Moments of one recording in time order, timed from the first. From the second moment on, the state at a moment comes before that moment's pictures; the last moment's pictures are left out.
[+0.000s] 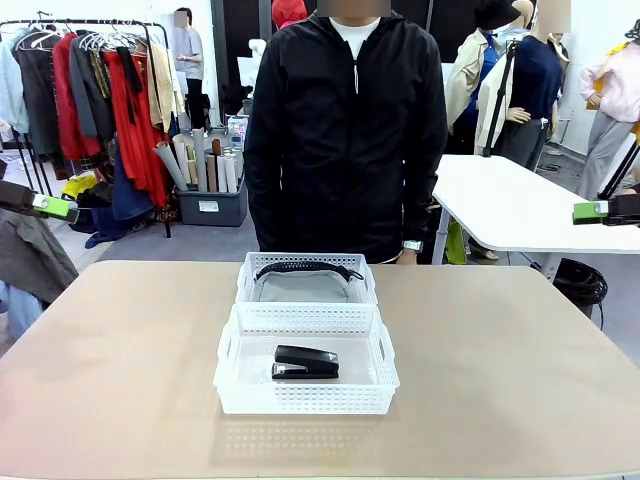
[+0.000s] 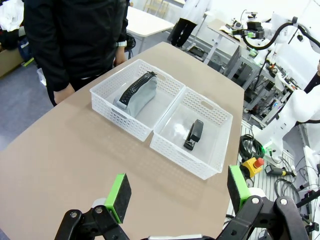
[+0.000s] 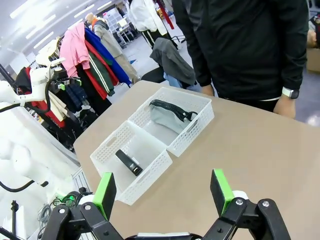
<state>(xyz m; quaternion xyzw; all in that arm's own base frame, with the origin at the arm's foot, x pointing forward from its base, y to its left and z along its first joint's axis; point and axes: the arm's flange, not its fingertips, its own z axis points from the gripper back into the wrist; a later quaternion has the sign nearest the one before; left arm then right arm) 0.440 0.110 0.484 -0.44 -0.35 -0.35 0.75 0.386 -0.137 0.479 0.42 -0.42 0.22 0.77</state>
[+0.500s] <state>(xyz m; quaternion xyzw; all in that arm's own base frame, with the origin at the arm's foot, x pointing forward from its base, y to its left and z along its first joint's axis) 0.440 0.110 0.484 -0.44 -0.35 -0.35 0.75 0.386 -0.137 0.480 0.42 -0.42 0.22 0.77</state>
